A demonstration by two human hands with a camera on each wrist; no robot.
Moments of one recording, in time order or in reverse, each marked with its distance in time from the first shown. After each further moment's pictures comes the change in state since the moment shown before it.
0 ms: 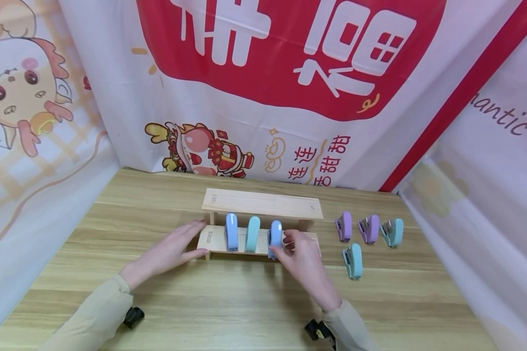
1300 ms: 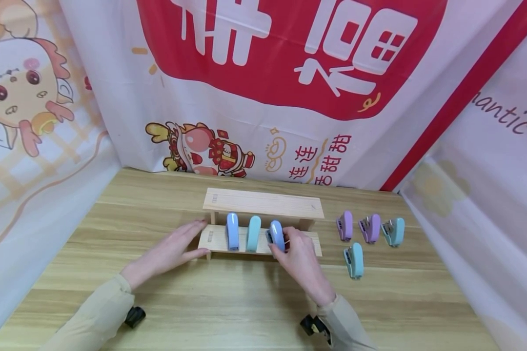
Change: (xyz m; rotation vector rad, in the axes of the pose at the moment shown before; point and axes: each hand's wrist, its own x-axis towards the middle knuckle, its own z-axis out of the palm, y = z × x) left_hand 0.001 0.000 0.000 0.001 -0.006 -0.002; right_hand 0.007 -0.003 0.009 -0.052 0.032 -0.053
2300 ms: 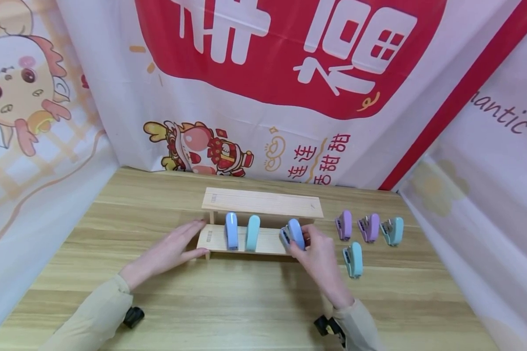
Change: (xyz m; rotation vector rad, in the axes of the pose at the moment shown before) left_hand 0.000 -0.001 0.001 -0.002 0.007 0.012; right_hand -0.006 0.023 -0.026 0.016 0.088 0.078
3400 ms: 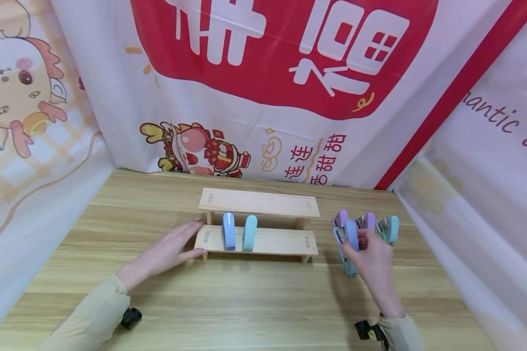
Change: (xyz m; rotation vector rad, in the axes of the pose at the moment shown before) left_hand 0.000 0.000 -0.001 0.006 -0.002 0.001; right_hand -0.015 0.074 -0.075 -0.114 0.251 0.106
